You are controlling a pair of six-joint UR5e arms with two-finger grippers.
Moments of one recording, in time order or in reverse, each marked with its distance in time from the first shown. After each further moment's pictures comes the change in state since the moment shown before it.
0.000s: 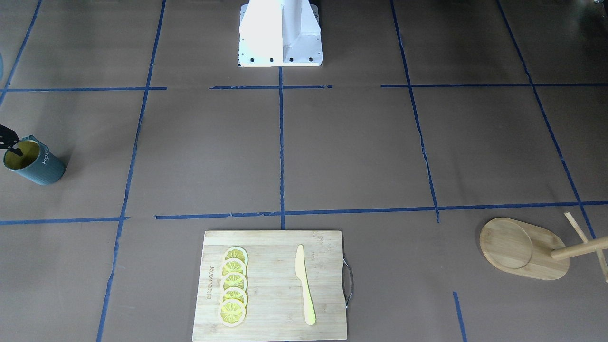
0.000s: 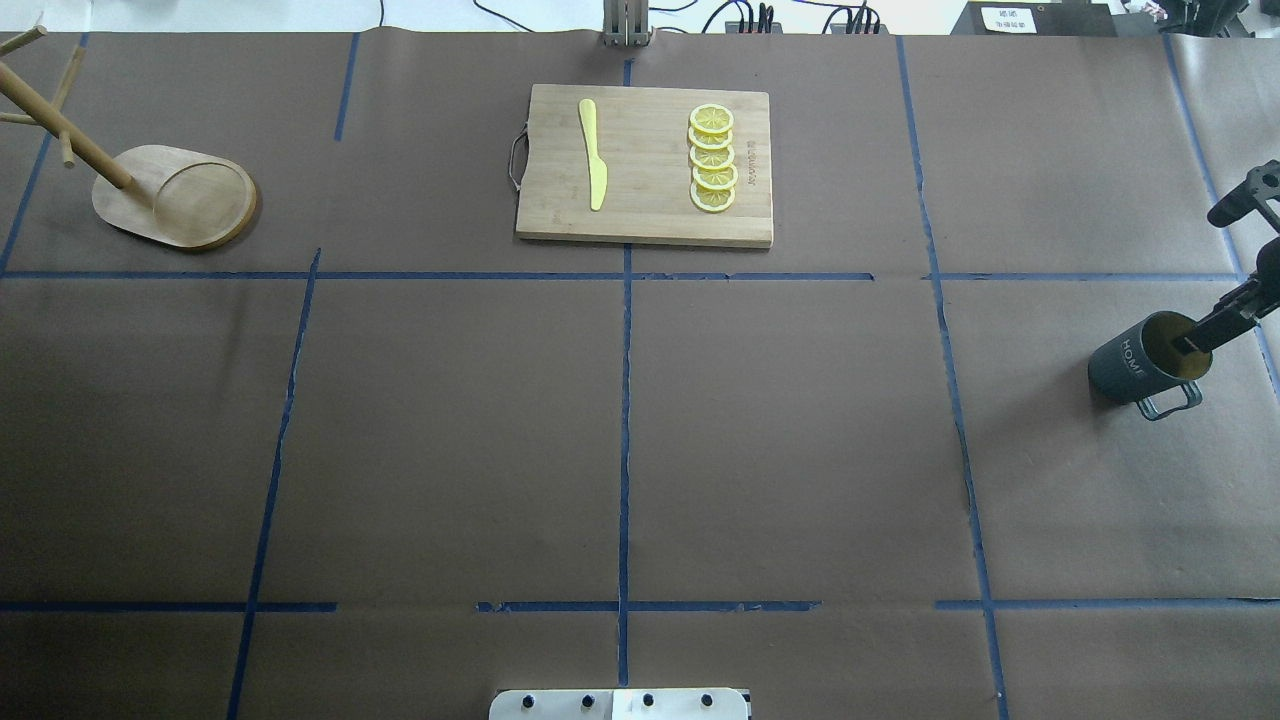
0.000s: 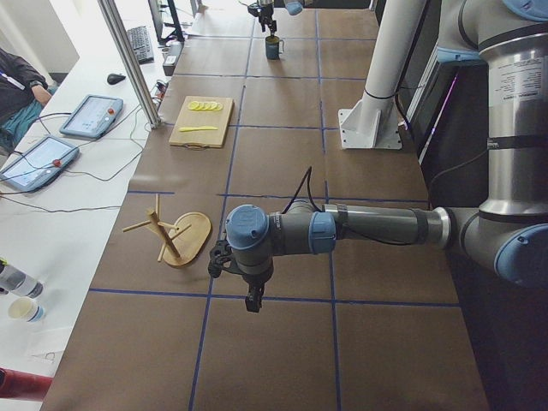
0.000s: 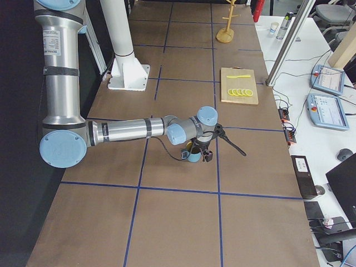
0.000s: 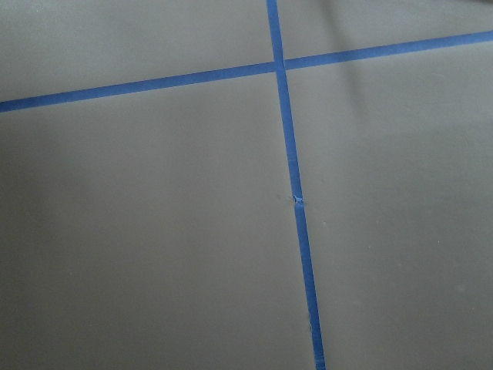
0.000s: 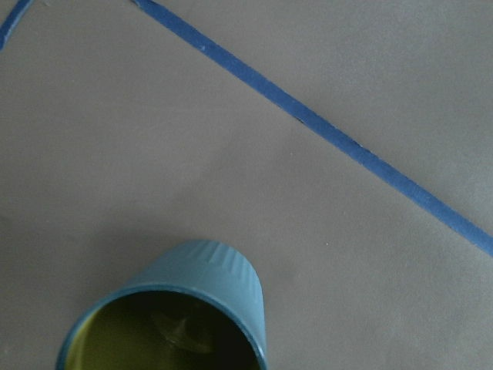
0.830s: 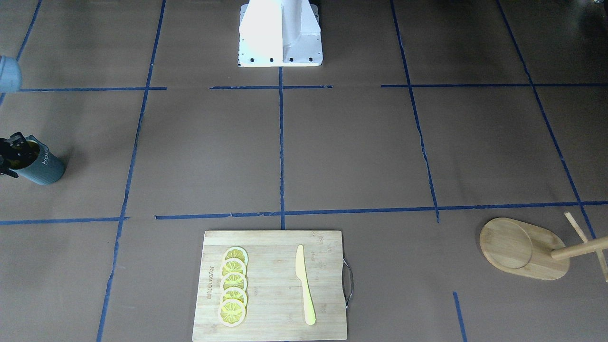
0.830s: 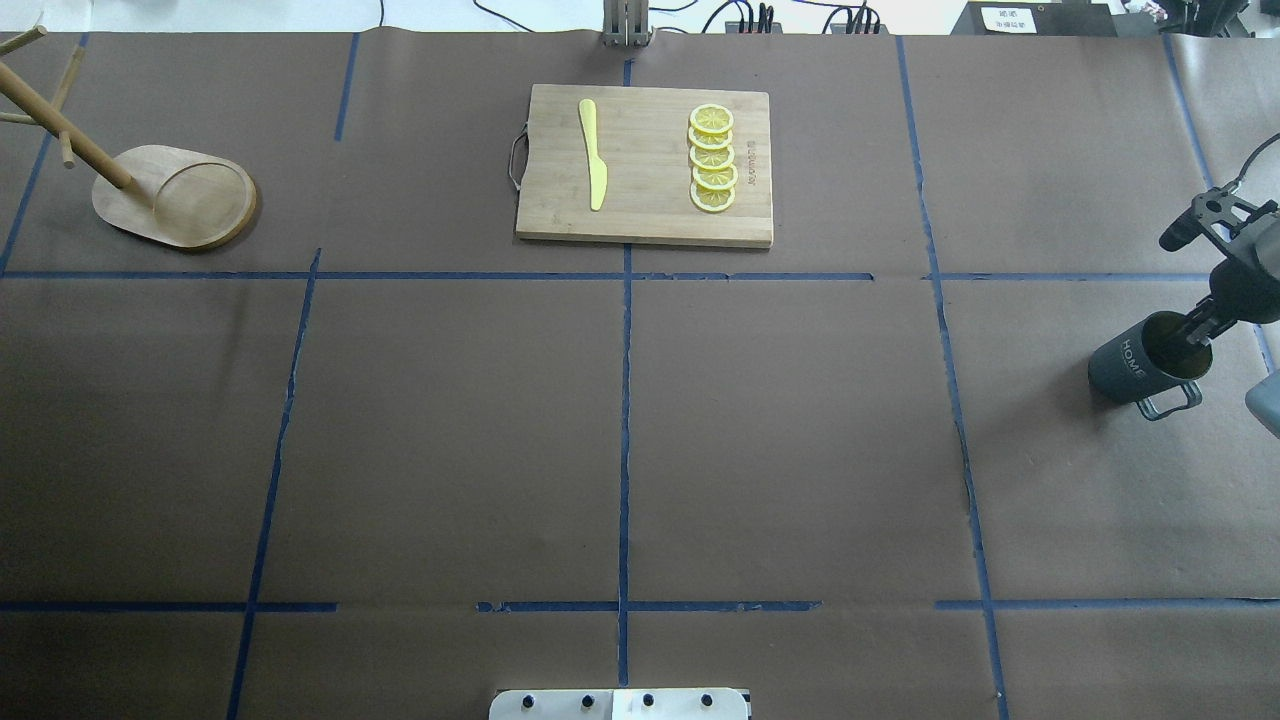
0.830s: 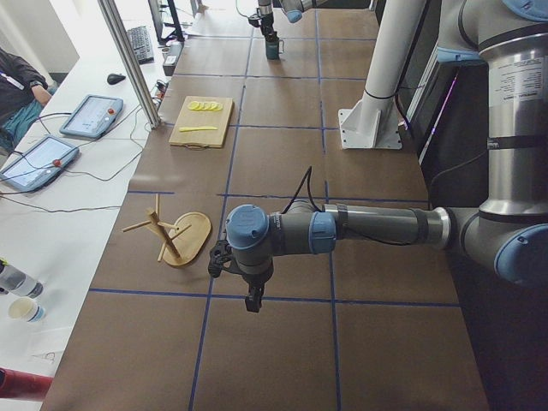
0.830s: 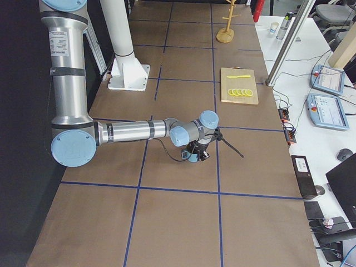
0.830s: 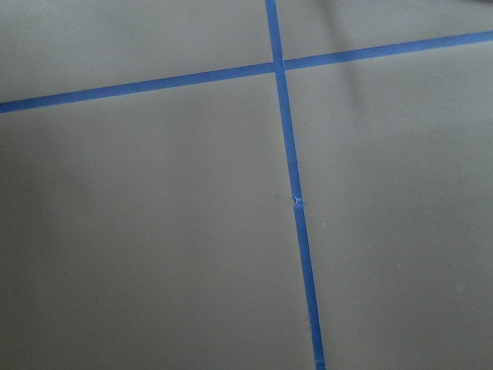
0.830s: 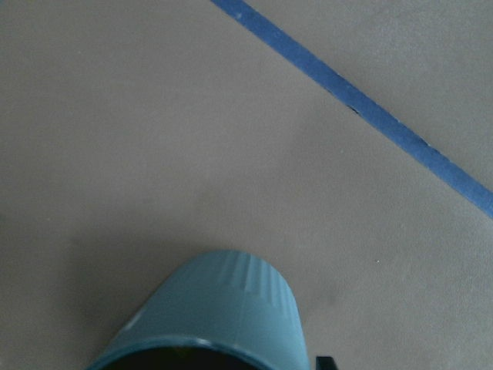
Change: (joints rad) left arm -0.001 0.000 0.000 -0.001 0.000 0.002; right arm -0.058 0.027 -0.047 0.003 -0.004 -0.008
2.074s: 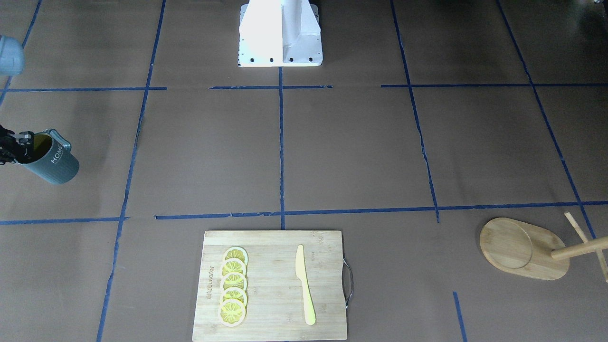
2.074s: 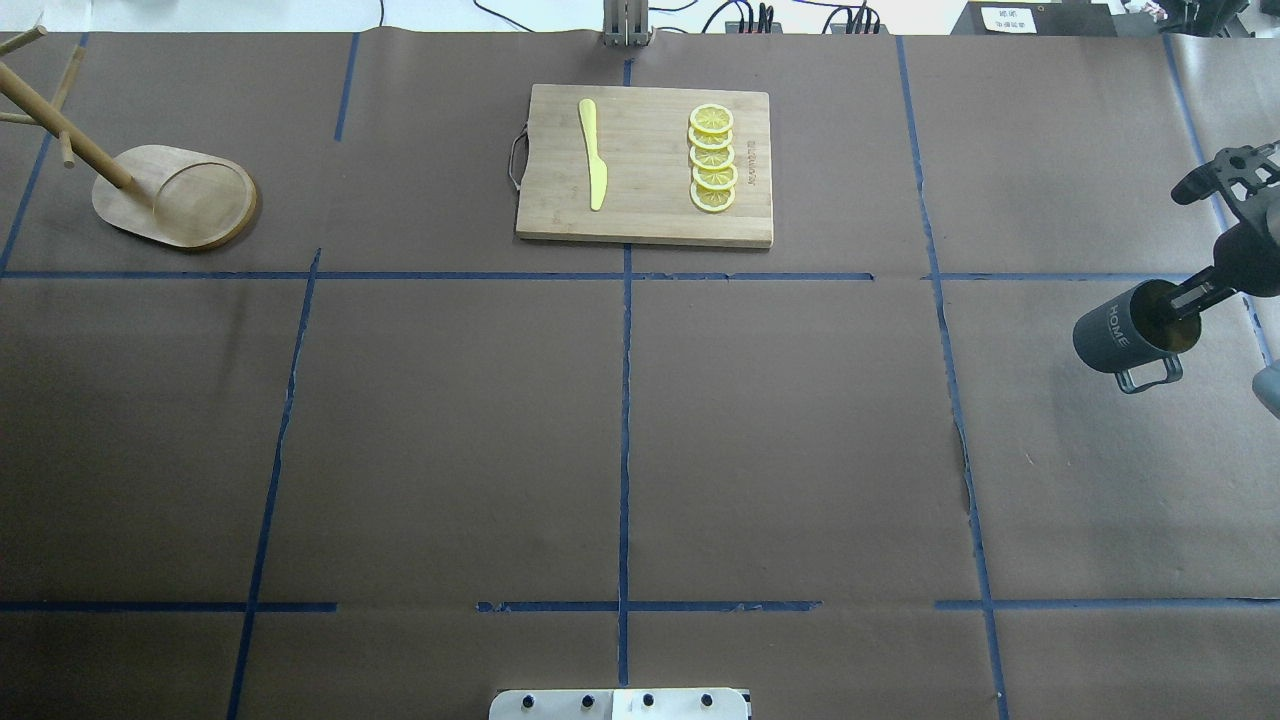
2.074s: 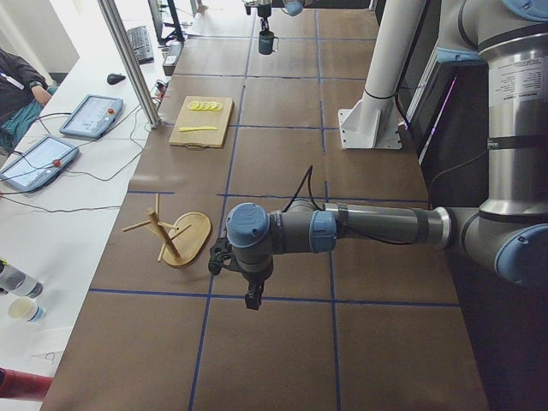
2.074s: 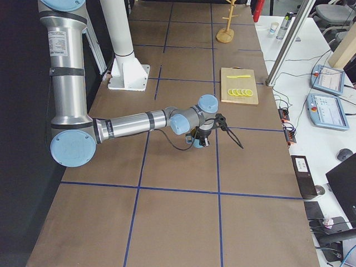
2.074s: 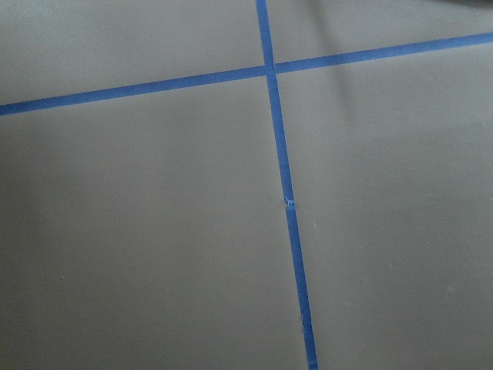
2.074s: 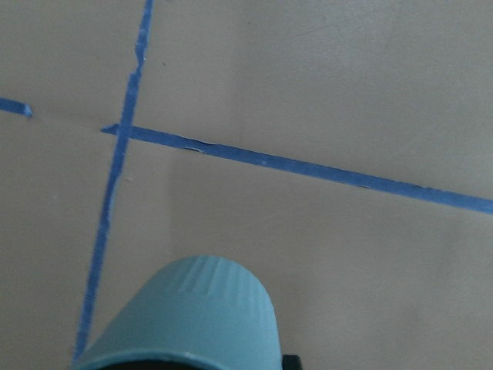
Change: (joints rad) left arm 0.001 0.002 -0.009 -0.001 -0.012 0.000; right arm -0.004 0.036 0.190 -0.027 0.022 0.629
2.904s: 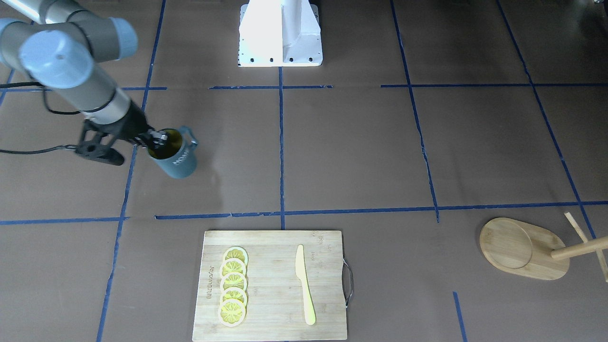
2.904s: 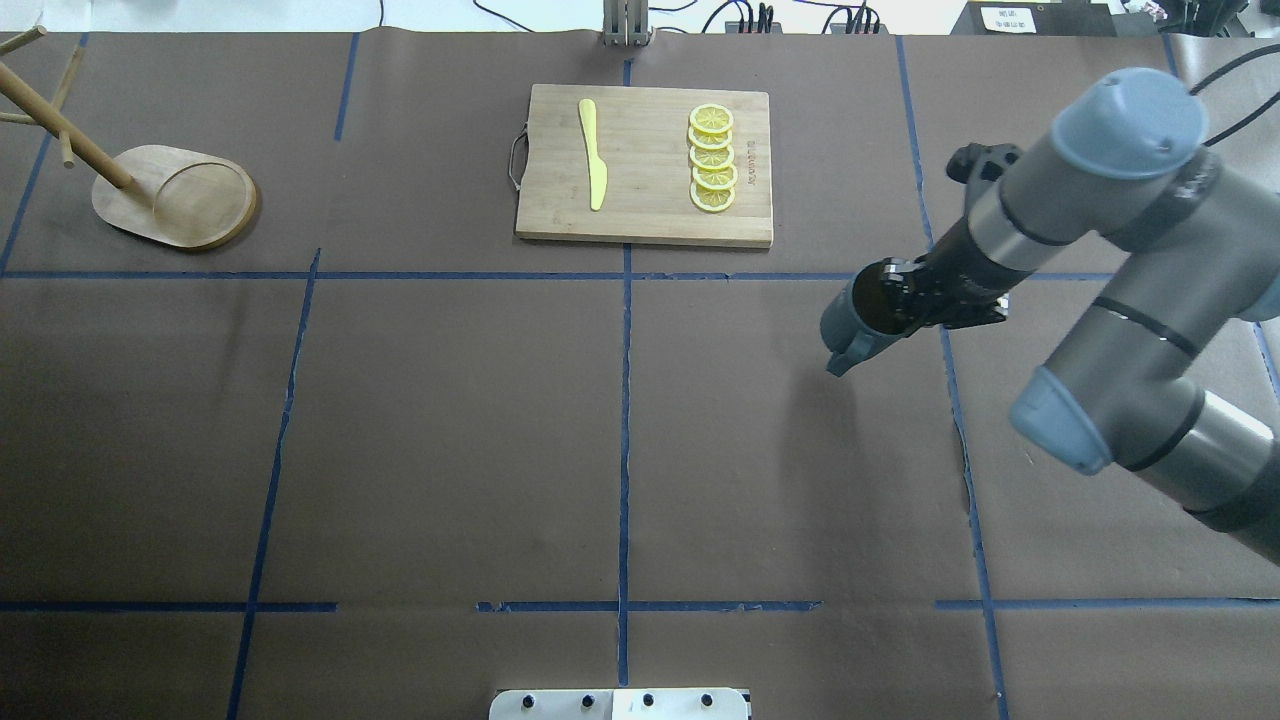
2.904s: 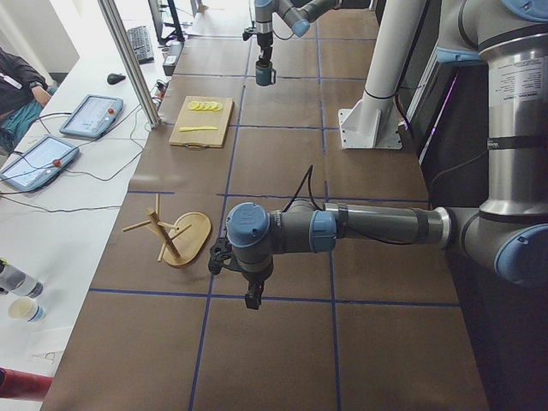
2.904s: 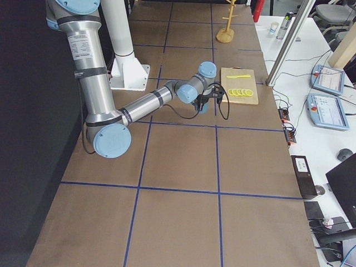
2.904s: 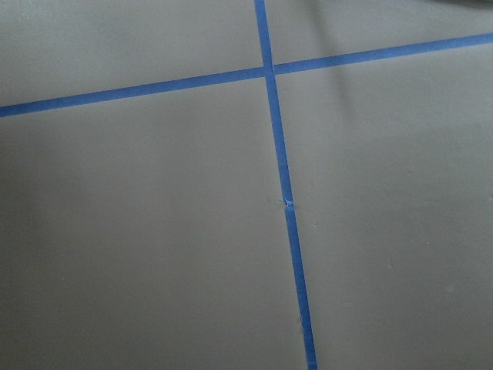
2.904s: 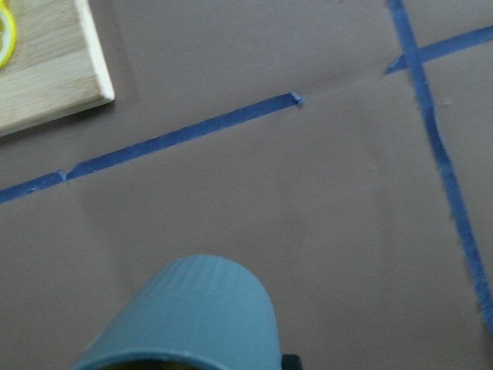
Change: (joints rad) left arm 0.001 0.000 -0.001 0.000 0.000 0.000; right arm -0.347 0.361 0.042 -0.223 -0.177 0.825
